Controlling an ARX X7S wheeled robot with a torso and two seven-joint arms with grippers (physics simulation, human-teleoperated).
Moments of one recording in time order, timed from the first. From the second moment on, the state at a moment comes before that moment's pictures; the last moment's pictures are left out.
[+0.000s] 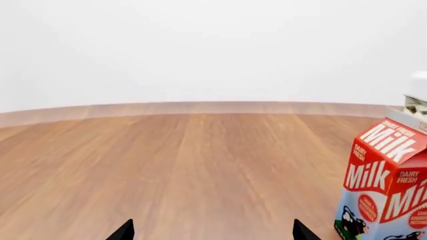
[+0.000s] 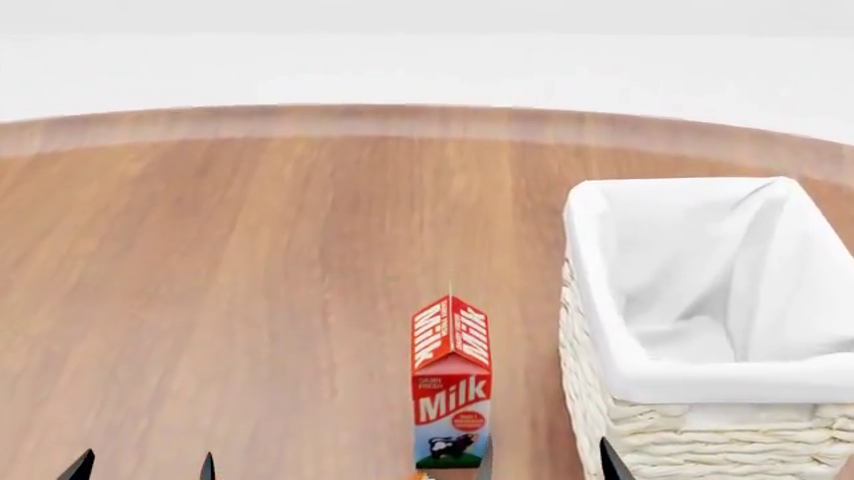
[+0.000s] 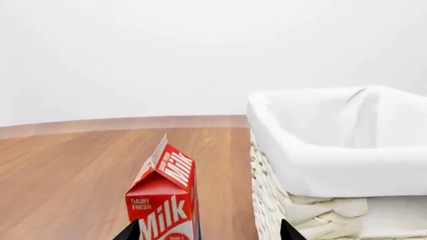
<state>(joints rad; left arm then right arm) -0.02 -0.18 0.21 -0.01 -0.18 0.03 -0.21 0.03 0.18 -0.20 -0.10 0.22 0.05 0.15</state>
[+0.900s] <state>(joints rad) -0.02 -0.20 0.24 -0.01 -0.20 0.03 -0.23 -0.36 0.29 -0.37 -0.31 0.13 -0.23 0.13</state>
